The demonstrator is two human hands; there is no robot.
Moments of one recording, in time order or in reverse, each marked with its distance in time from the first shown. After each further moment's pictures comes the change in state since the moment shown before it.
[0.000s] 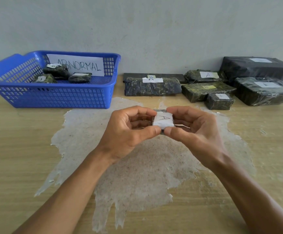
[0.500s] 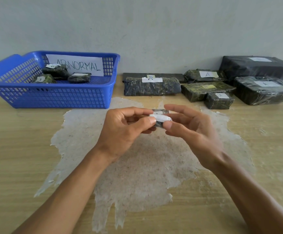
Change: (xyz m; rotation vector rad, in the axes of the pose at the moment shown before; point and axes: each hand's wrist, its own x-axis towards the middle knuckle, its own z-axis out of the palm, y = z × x) left_hand 0.001 0.002 0.001 -0.024 0.098 -0.014; right_hand 0.003 0.003 -0.002 -0.063 -0.077 0.054
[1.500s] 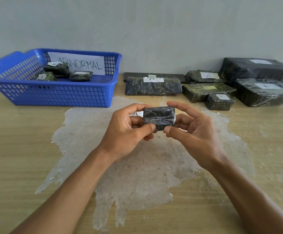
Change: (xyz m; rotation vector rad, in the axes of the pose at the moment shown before) left_hand 0.001 -0.005 0.001 0.085 -0.044 -0.076; right_hand 0.001 0.006 0.006 0.046 0.058 -0.036
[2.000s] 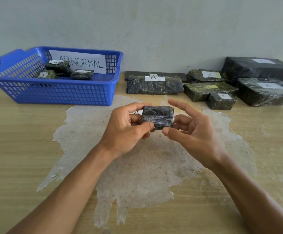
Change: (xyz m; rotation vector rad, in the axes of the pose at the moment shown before) left_hand 0.001 0.000 -0.002 0.032 0.039 0.005; right_hand -0.002 -0.007 0.001 -0.115 -0.046 0.049
